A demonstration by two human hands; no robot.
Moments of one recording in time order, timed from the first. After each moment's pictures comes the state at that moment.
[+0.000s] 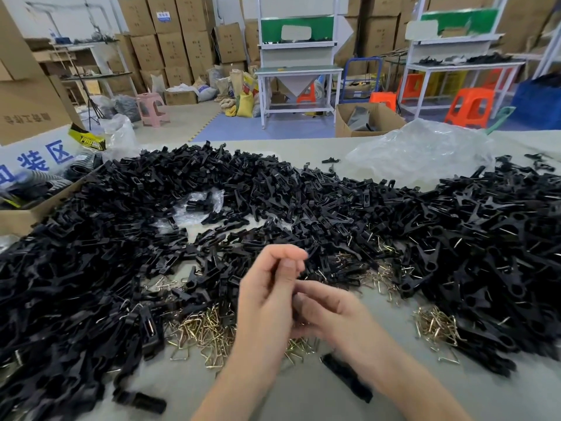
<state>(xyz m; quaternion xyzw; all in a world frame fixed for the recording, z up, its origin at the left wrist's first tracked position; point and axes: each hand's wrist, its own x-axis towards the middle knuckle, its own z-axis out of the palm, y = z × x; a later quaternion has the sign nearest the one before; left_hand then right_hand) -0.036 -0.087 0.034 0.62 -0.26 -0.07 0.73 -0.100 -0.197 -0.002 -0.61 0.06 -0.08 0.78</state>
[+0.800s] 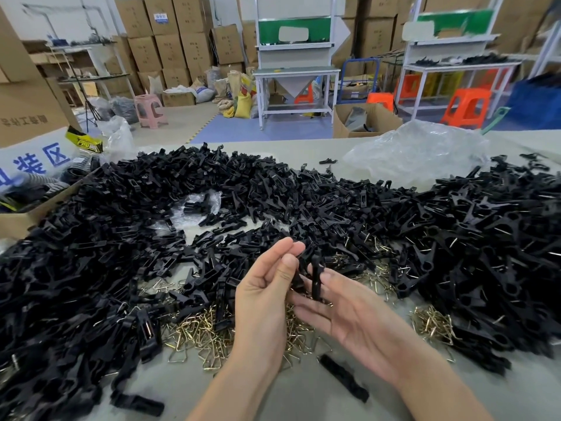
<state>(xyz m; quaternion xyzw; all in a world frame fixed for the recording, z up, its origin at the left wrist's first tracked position) -0.029 -0.101 0.025 0.46 -0.15 -0.18 0.86 -0.111 -0.216 0.019 -0.40 0.06 -0.04 0.91</state>
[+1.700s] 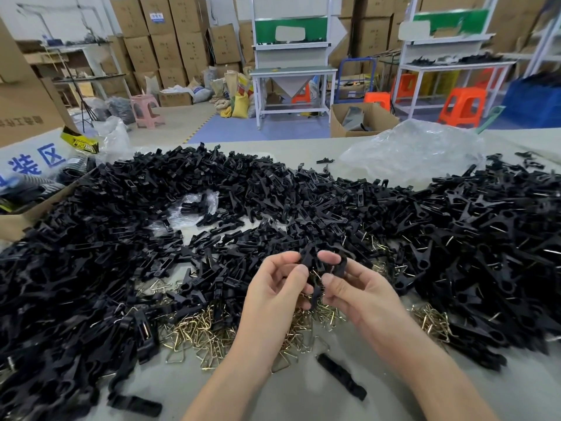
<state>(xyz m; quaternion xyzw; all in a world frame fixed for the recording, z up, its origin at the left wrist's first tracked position) -0.026 -0.100 0.015 0.60 -0.20 -0.20 0.75 -0.106 -0.234 0.000 -0.55 0.13 -0.19 0.80</state>
